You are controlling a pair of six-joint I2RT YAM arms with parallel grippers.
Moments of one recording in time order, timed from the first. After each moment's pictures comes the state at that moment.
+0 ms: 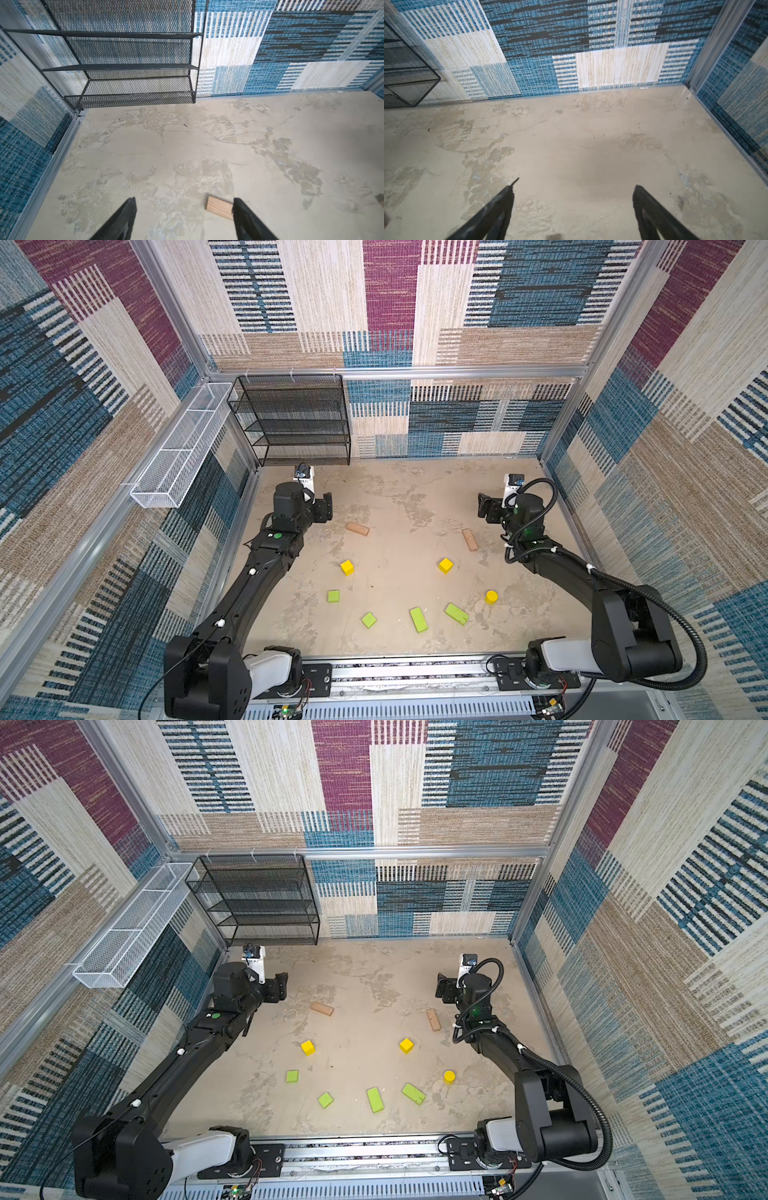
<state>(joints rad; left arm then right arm) -0.20 1.24 0.98 -0.21 -0.07 -0.07 0.13 1.36 0.72 0.28 0.06 0.19</state>
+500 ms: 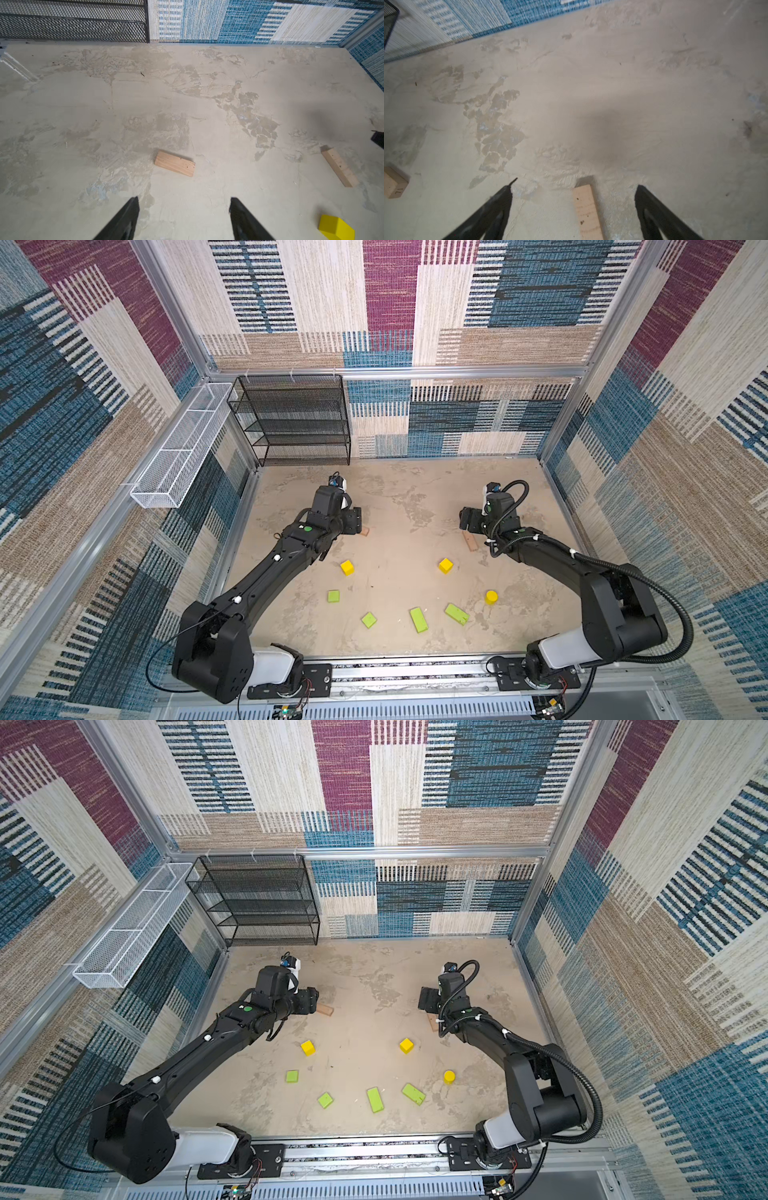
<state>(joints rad) -0.40 1.35 1.00 -0.36 -0.10 -0.27 0.25 1.50 0.82 -0.04 0.09 0.36</state>
